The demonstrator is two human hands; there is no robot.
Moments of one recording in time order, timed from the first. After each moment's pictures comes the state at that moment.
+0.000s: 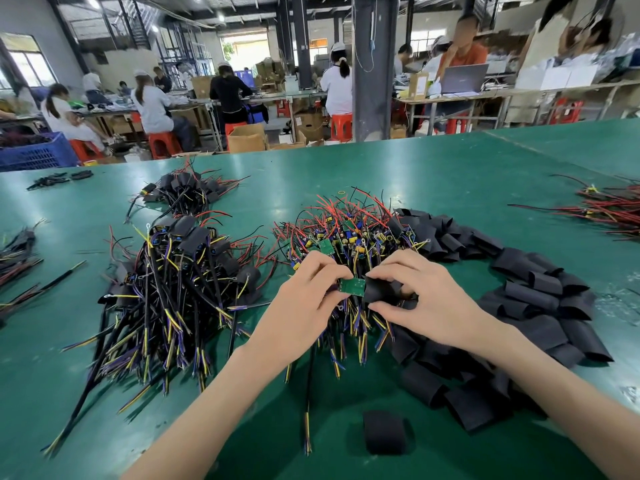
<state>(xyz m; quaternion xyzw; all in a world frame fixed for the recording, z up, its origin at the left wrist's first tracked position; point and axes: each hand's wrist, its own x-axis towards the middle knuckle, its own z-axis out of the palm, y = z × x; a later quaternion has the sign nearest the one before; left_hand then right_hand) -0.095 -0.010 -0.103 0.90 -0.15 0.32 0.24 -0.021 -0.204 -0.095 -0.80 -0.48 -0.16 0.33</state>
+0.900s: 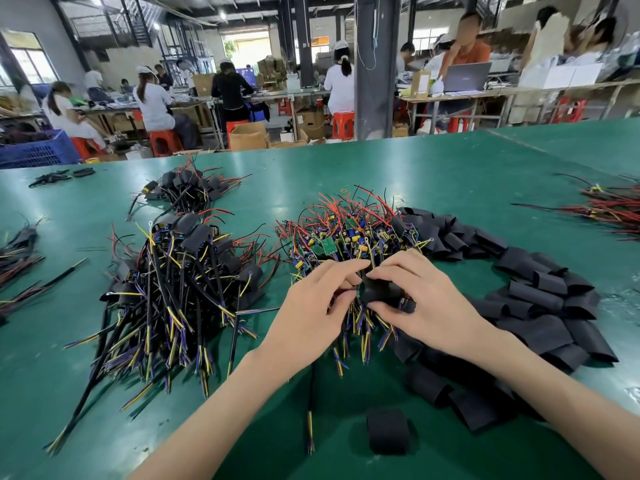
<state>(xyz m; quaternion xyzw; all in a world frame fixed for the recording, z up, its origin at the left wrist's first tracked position) -0.100 -0.024 -0.103 0.87 -0.15 0.32 0.33 -0.021 -0.197 -0.104 -0.78 -0.50 -0.25 0.29</state>
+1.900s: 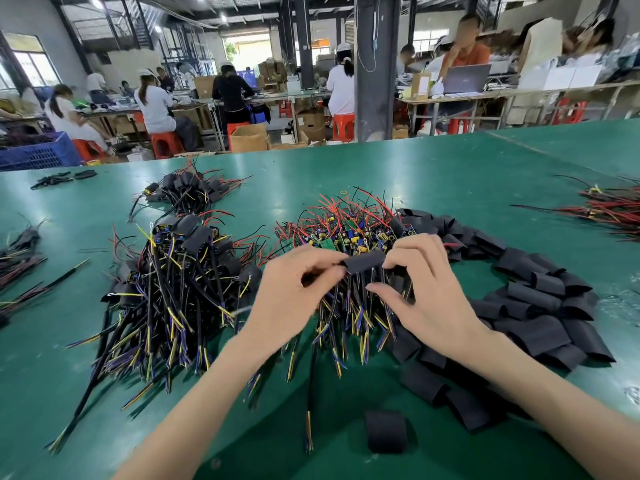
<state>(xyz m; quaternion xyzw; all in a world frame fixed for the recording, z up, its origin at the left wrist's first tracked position) -0.101 -0.007 -0.077 0.87 -0.07 0.31 0.38 -0.027 -0.192 -0.099 -0.72 -0.47 -0.38 0.33</state>
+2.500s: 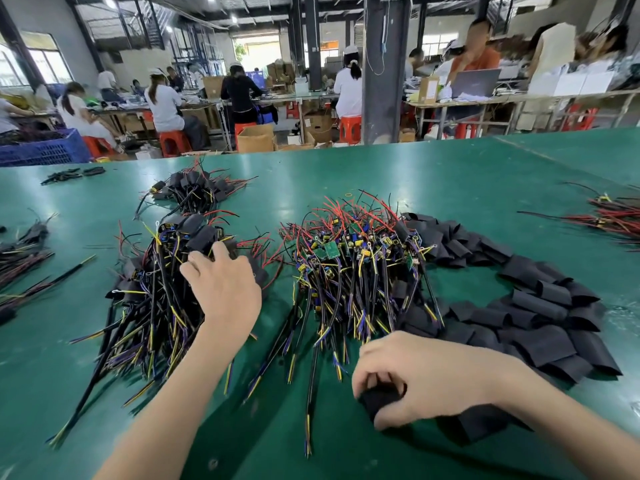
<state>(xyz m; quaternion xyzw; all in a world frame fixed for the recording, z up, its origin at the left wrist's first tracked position) -0.089 0.058 -0.098 0.91 0.35 0.19 -0.14 -0.068 -0.198 -0.083 -0.77 -0.59 0.18 0.16</state>
